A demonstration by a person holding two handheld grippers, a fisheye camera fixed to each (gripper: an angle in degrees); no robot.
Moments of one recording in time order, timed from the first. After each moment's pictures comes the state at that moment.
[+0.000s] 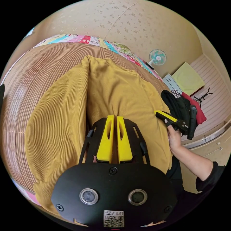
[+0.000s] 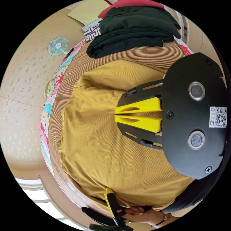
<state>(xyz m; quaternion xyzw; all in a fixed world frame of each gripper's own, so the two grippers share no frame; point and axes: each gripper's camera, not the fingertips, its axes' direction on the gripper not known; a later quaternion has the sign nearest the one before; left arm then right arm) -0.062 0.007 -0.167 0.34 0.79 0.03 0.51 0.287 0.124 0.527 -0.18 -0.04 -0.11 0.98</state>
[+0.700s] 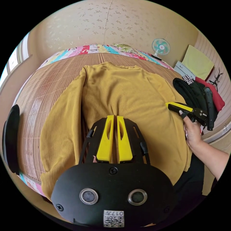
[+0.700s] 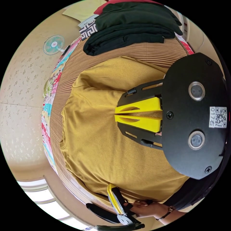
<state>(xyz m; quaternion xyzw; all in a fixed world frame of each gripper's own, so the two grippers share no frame) -0.035 0.067 -0.133 0.39 0.68 0.01 0.62 0.293 0.177 0.525 -0.19 -0.07 -0.10 0.98</state>
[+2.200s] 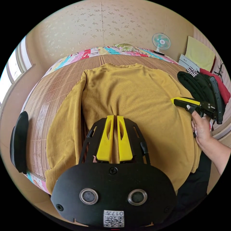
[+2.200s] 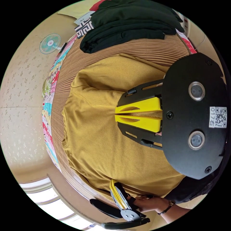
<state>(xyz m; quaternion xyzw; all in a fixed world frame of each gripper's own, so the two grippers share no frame) 0.021 0.139 -0.057 0.41 0.63 0.01 0.66 0.352 0.224 0.465 -0.19 -0.10 -0.07 0.97</state>
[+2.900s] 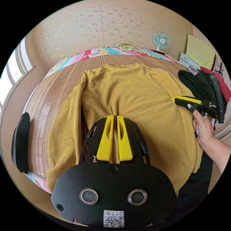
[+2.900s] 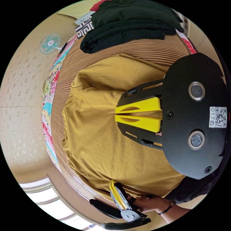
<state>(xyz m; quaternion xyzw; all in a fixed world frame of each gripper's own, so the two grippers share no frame) 0.028 0.154 -0.078 0.41 0.62 0.00 0.67 0.361 0.222 0.450 -0.19 -0.10 -0.08 0.97</state>
